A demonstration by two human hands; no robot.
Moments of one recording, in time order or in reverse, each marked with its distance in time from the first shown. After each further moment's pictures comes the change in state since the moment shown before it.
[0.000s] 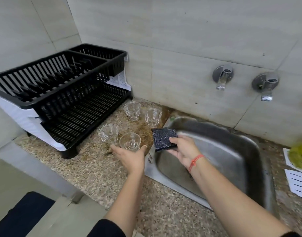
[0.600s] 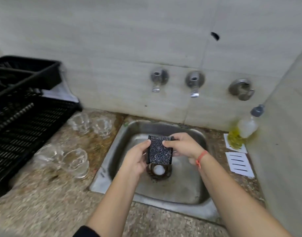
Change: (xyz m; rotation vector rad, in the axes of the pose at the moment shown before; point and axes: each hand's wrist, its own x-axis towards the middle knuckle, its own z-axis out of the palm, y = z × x) left_hand -0.106 0.057 0.102 -0.359 -0.824 -0.461; right_hand -0.028 -0.075 -0.147 -0.489 -0.050 -0.135
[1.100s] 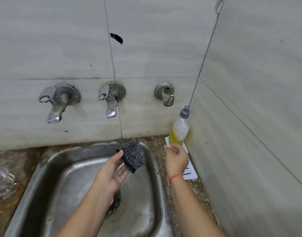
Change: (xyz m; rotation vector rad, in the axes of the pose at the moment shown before) left_hand 0.068 -0.051 0.136 0.113 -0.152 -0.180; right_hand 0.027 0.083 -0.150 0.368 1.175 -0.050
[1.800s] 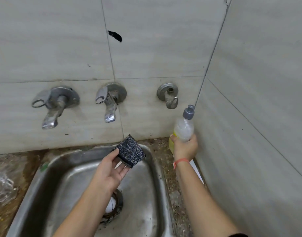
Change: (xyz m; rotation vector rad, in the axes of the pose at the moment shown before) left_hand 0.021 0.017 0.008 -0.071 0.004 0.014; right_hand 0.059 -0.021 0.019 -0.036 0.149 -0.048
